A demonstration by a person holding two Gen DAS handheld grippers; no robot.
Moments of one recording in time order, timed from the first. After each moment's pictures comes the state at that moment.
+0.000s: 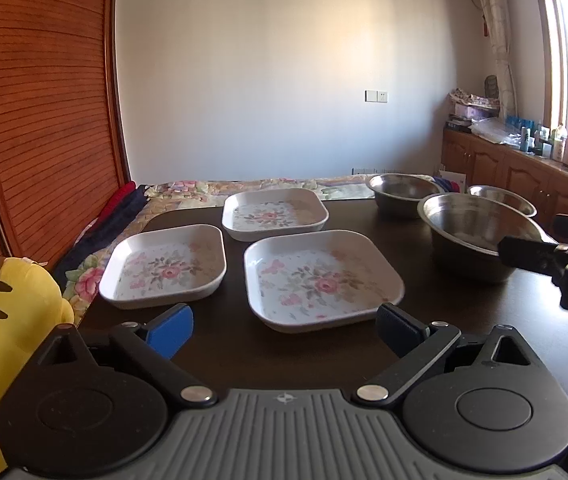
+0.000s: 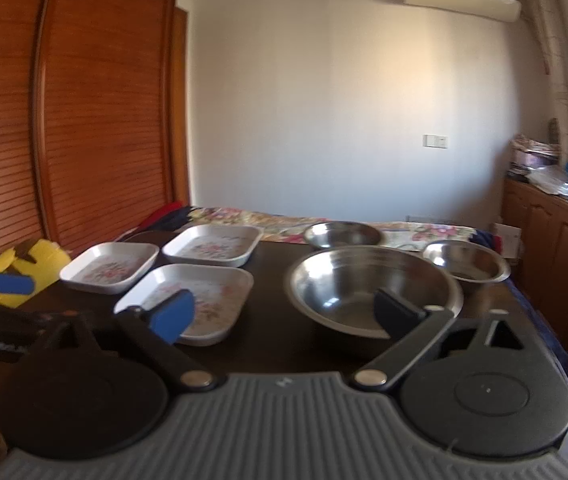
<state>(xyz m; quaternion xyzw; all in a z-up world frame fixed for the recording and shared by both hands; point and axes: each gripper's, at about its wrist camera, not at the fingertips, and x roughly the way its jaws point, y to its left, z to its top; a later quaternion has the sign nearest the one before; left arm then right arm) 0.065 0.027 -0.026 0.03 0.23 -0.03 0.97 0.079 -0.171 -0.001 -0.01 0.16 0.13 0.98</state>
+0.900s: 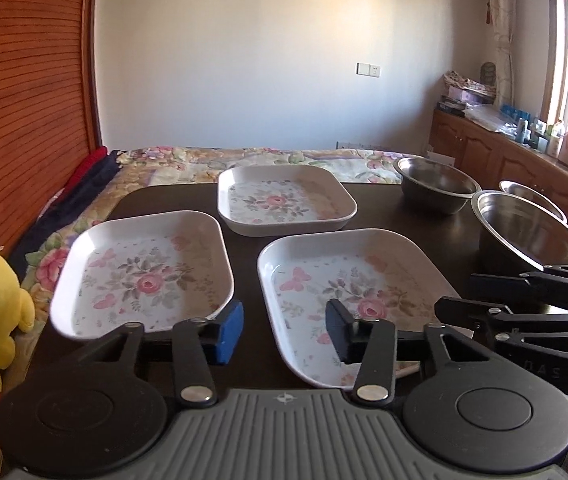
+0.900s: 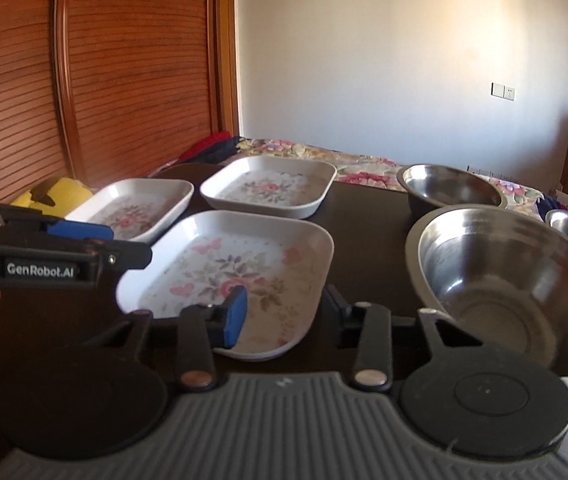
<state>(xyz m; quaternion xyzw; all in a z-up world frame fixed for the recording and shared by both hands) 0.158 0.065 -0.045 0.00 0.29 -0.07 0.96 0.162 -0.113 -0.036 -0.05 0.27 0.19 0.94</state>
